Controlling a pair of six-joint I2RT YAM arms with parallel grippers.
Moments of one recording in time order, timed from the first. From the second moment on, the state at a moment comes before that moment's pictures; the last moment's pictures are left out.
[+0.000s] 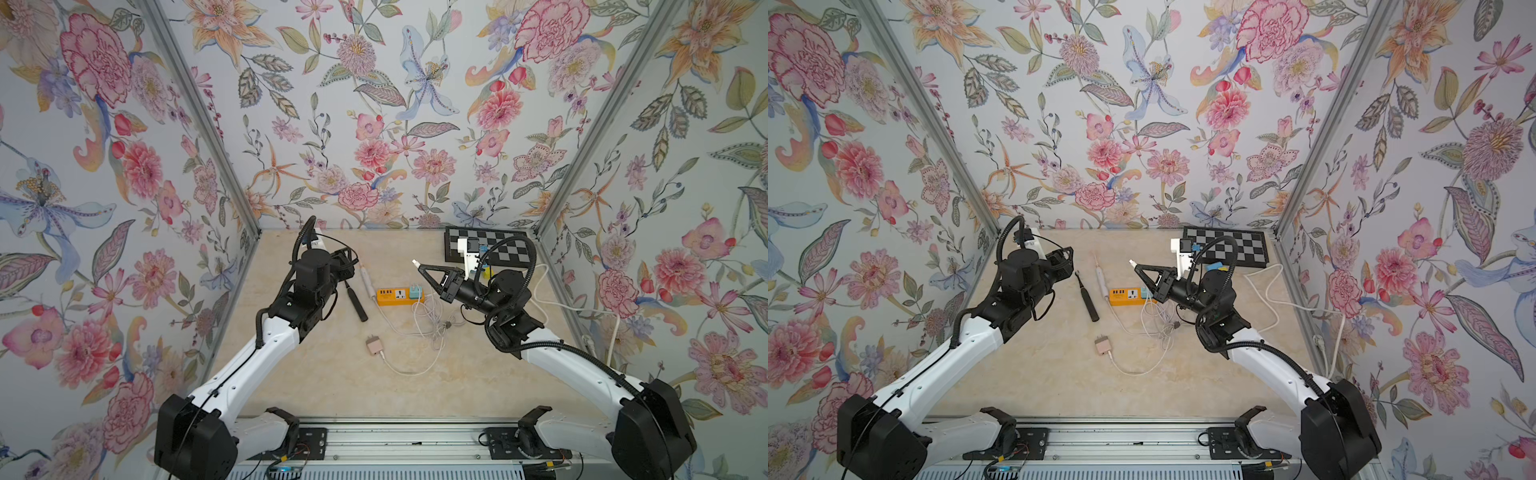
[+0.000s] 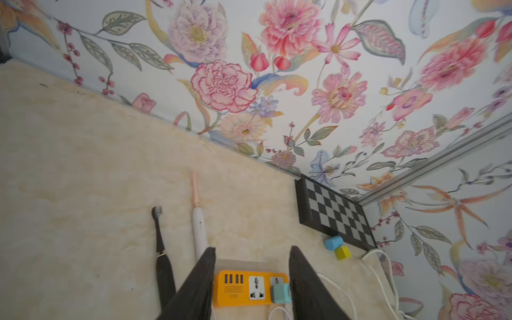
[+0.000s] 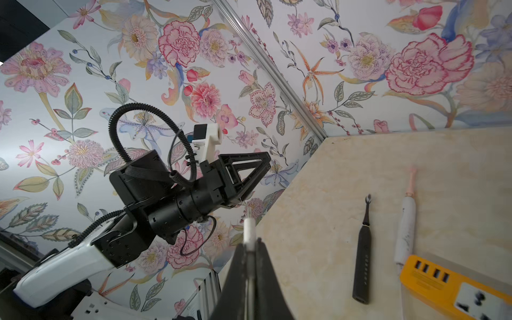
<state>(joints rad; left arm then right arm) -0.42 1.24 0.96 -0.09 -0.19 -0.64 0.56 1.19 0.78 0.52 -0.52 0.75</state>
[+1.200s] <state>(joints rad) -0.39 1.82 0.97 -0.11 -0.03 -0.69 0.57 1.17 0.76 0.21 -0.48 0.61</state>
